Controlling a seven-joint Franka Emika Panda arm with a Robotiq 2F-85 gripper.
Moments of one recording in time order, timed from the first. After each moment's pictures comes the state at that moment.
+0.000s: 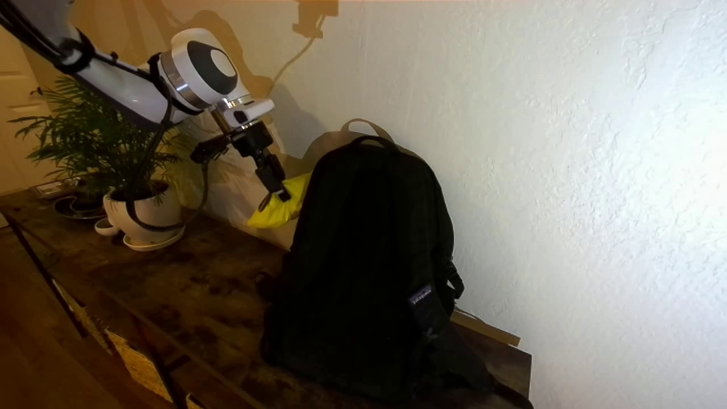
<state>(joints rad) 0.36 0.79 -0.16 -1.45 -0.46 2.25 1.46</state>
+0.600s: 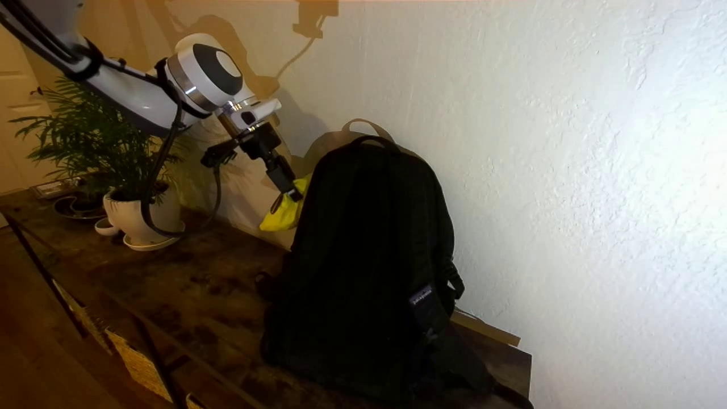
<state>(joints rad) 0.37 0.80 -0.20 -1.45 -0.54 2.25 1.46</state>
